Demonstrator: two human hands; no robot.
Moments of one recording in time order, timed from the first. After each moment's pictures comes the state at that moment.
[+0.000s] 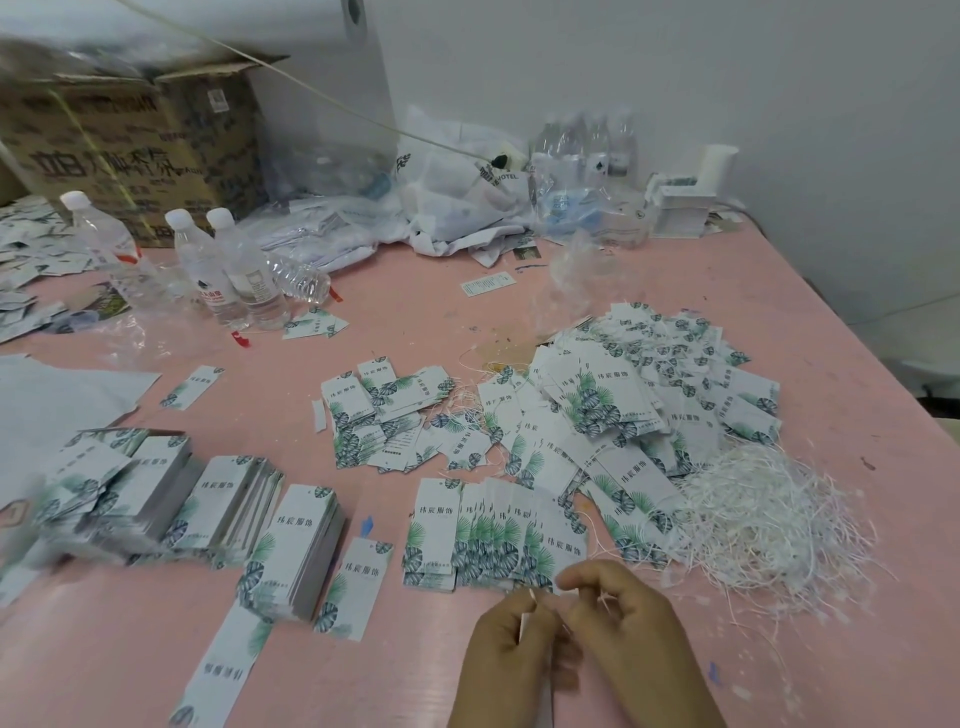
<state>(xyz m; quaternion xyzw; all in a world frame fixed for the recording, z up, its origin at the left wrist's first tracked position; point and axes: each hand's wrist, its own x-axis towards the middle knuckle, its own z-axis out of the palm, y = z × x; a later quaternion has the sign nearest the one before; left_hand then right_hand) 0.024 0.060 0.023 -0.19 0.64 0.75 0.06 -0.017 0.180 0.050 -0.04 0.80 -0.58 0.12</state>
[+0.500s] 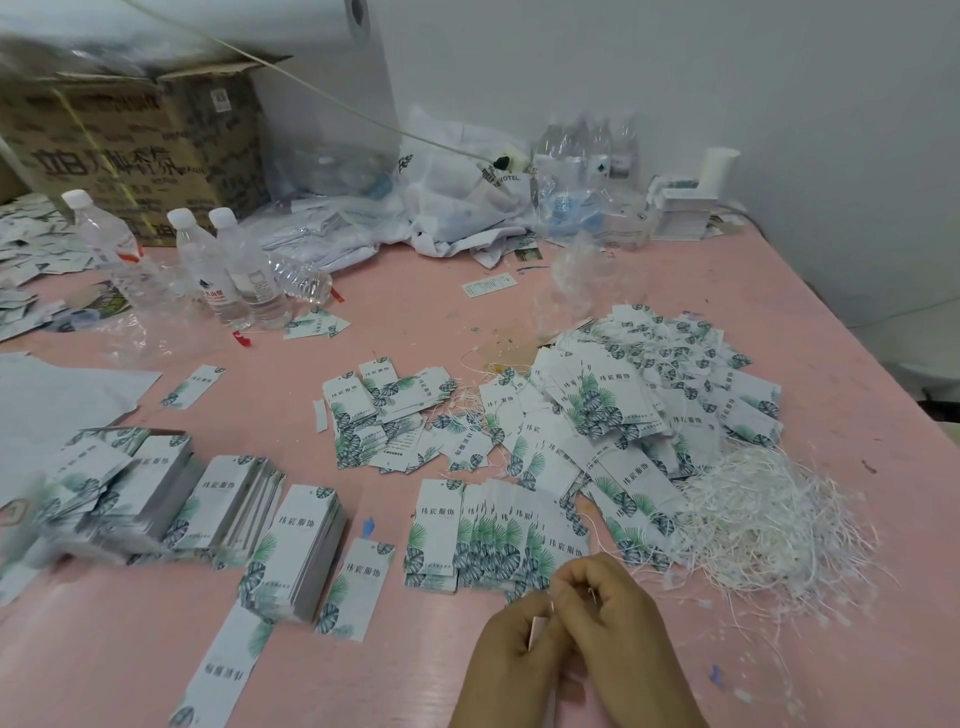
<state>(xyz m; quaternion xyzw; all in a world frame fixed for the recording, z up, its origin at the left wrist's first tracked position) 0.026 0.056 0.037 -0.15 0.69 0.71 0.06 -0.021 0.168 0.041 -0.07 0.85 -0.52 0.07</state>
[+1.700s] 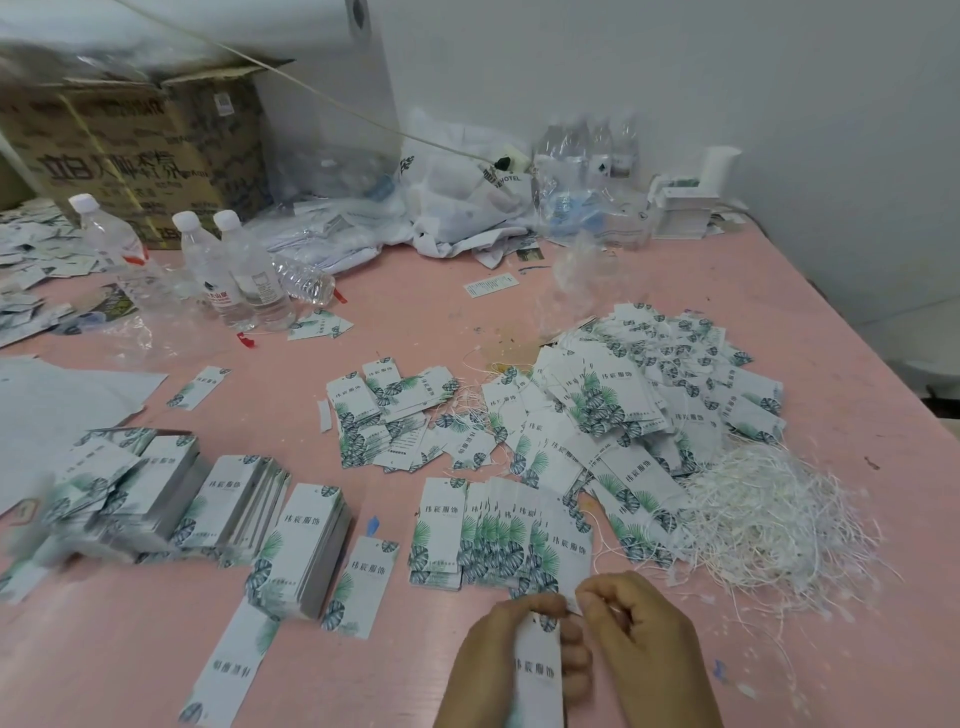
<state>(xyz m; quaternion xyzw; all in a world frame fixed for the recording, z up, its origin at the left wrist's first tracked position) 0.023 0.048 0.029 -0.30 0.42 0.84 0.15 -0.010 0.187 0.022 -0.06 0.86 -0.50 0.01</state>
